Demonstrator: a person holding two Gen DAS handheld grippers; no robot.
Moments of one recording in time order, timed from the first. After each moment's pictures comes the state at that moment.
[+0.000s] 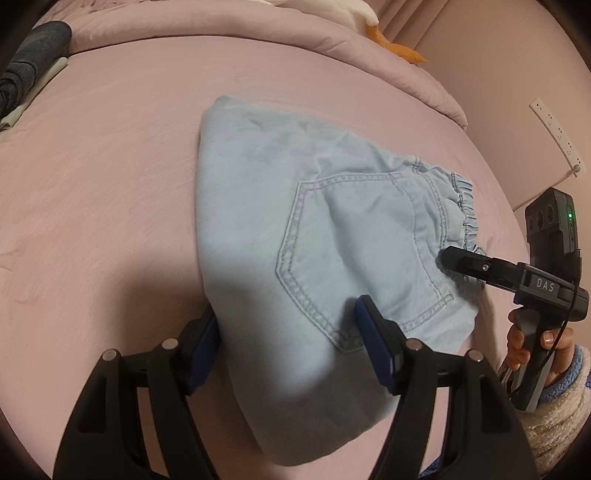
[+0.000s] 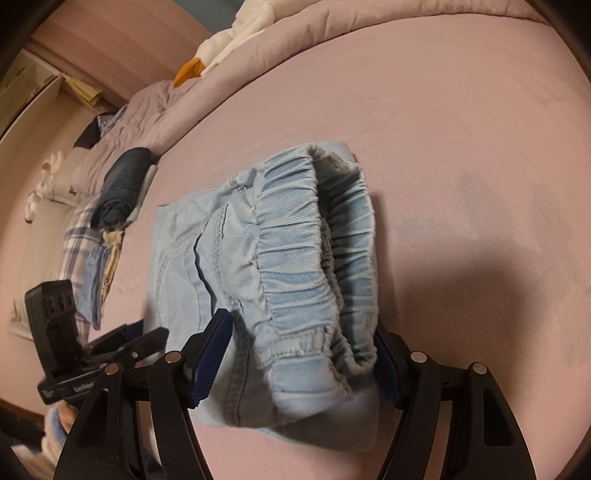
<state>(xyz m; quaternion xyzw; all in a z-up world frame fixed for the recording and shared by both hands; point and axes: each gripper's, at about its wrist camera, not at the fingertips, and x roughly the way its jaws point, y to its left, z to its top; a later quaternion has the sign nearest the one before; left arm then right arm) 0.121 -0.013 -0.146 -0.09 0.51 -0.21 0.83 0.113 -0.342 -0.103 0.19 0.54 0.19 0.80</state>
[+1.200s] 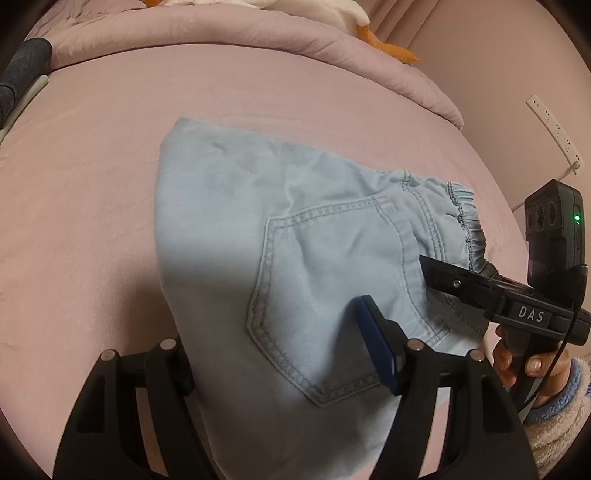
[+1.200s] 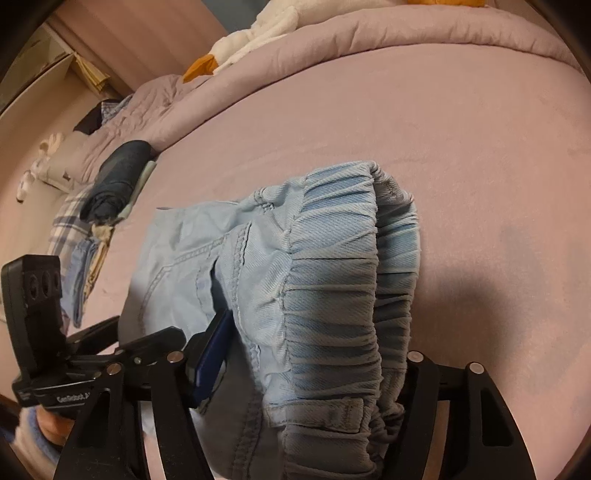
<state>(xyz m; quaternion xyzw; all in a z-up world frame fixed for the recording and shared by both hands) 0.143 -0.036 -0.142 -0.08 0.50 -0.22 0.83 0.123 -0.320 -0.099 0.14 0.51 0.18 0.83</state>
